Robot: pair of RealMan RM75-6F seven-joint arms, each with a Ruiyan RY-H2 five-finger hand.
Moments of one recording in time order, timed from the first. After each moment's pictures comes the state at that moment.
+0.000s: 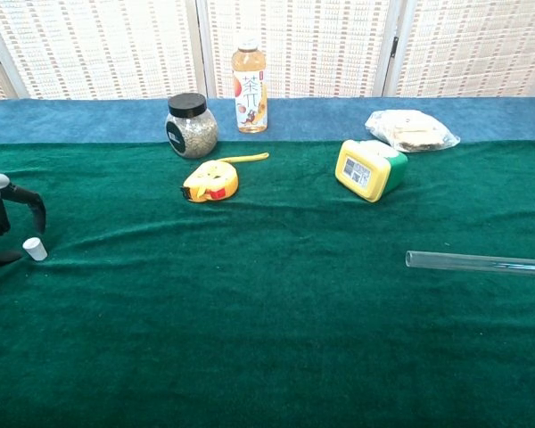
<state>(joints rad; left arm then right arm) -0.48 -1.36 -0.04 -1.48 1.26 1.04 0.28 0.08 -1.11 0.02 -1.57 -1.57 1.49 0.28</state>
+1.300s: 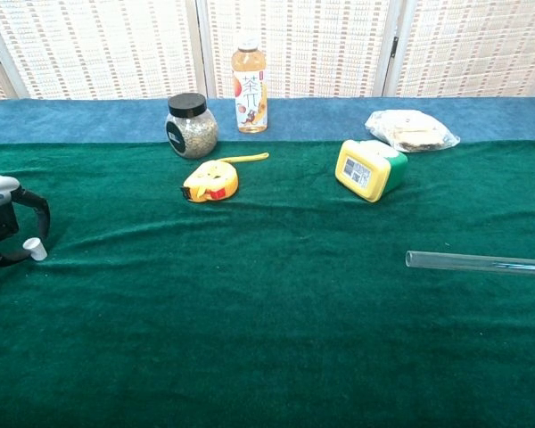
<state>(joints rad) -0.50 -1.39 -0.05 -1.43 1.23 1.00 0.26 0.07 -1.11 0.02 -1.57 -1.57 1.48 0.28</state>
